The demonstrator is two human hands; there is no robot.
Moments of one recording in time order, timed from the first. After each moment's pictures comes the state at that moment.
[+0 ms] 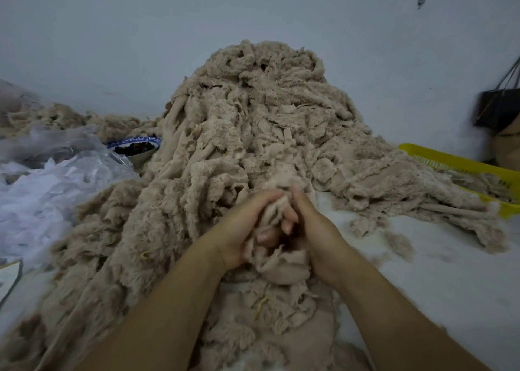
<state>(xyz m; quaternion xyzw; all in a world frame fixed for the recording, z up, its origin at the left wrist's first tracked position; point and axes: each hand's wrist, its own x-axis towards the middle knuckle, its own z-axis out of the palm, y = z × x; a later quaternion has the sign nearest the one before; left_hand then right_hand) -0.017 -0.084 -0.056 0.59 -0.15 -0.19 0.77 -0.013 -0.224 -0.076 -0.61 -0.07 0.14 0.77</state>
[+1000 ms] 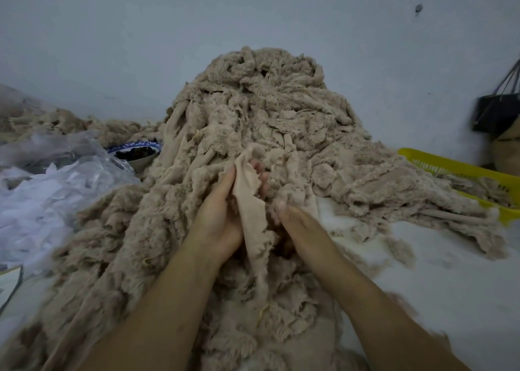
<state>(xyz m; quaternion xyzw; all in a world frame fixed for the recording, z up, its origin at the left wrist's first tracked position) -0.002 -0.067 -0.048 0.35 -0.06 -0.03 0.93 -0.015 -0.222 -0.080 -0.78 -0.16 0.03 0.60</state>
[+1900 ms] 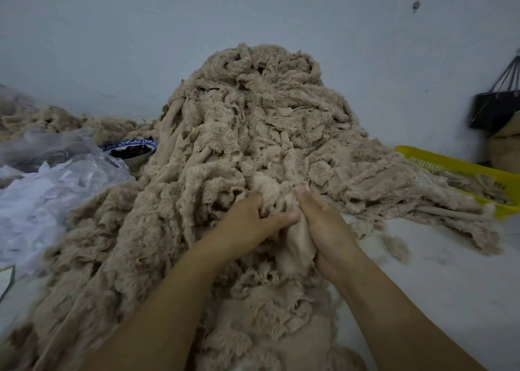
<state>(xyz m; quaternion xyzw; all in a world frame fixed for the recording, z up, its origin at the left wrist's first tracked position) -0.009 -0.079 -0.059 0.84 -0.13 0.04 0.52 -0.008 -0.230 -0.066 -0.55 -0.04 0.05 0.84</state>
